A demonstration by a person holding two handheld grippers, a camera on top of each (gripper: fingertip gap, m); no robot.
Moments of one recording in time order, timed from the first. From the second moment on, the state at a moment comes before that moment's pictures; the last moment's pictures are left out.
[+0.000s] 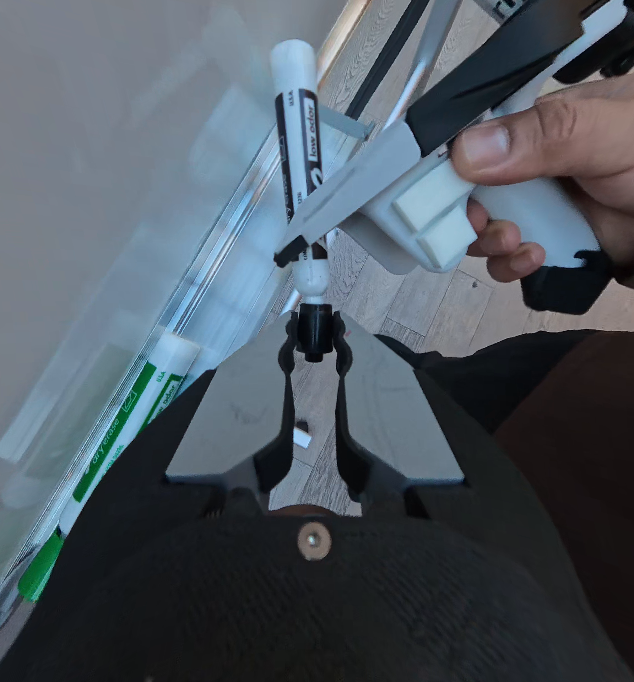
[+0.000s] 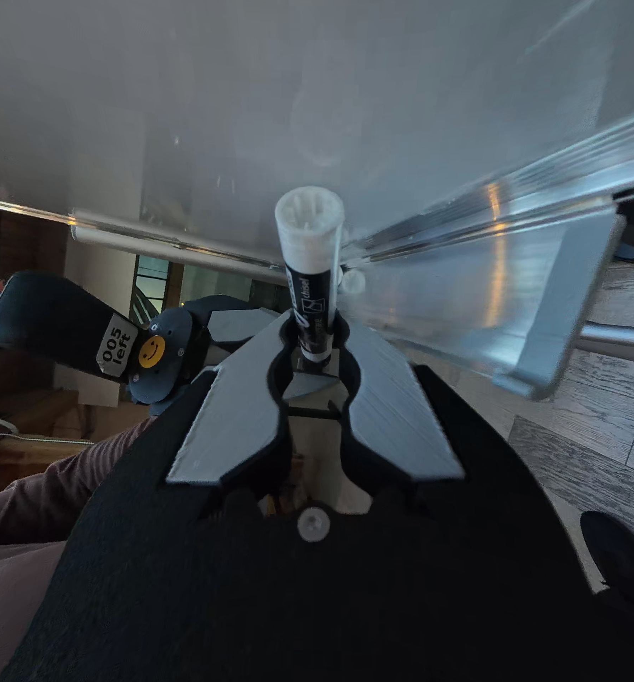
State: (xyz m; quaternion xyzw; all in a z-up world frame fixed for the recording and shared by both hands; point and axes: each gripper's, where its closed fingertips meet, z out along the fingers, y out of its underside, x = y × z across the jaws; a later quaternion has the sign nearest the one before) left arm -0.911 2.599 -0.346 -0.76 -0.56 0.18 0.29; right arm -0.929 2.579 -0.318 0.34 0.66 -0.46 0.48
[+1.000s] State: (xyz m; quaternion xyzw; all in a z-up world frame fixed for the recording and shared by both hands) left arm -0.693 2.683 -0.207 -0.69 -0.43 -0.07 0.58; right arm -0.691 2.665 -0.196 -0.24 0.78 -0.41 0.42
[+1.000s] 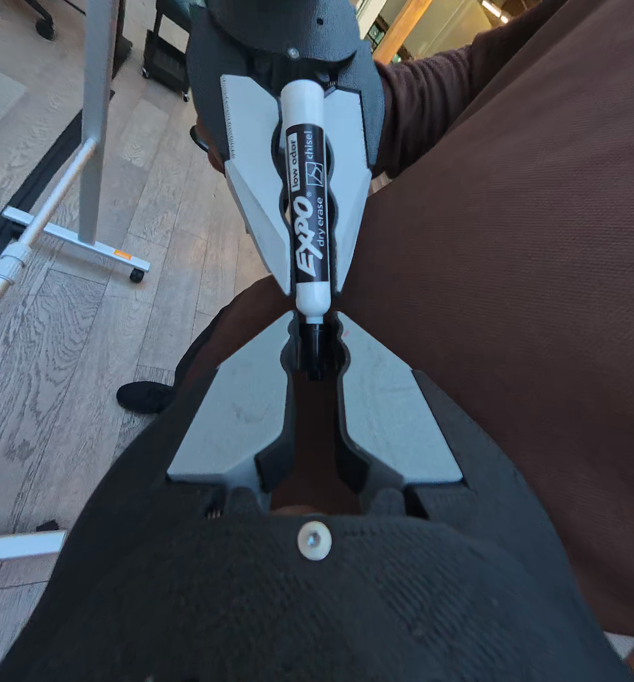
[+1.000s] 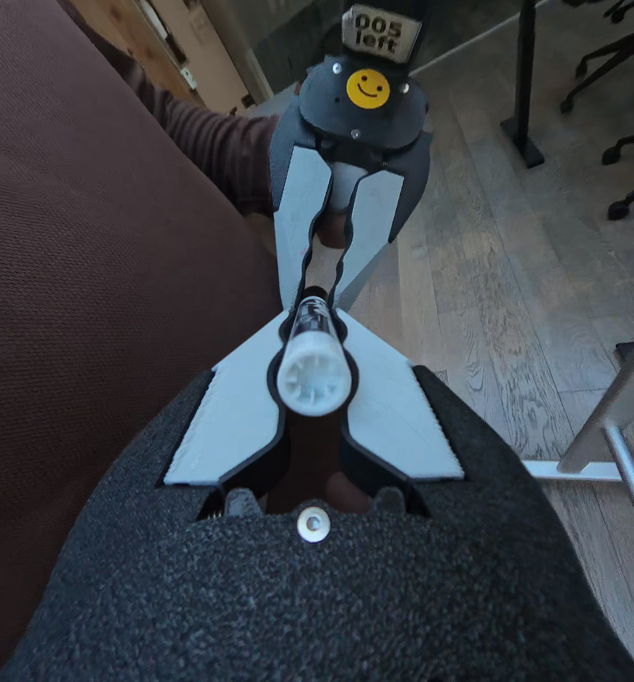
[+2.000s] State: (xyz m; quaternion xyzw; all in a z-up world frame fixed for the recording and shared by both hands) left arm -0.698 2.728 -0.205 -0.80 -0.31 -0.21 0.47; right arm -0.711 2.724 -0.187 -0.15 0.81 -0.48 0.31
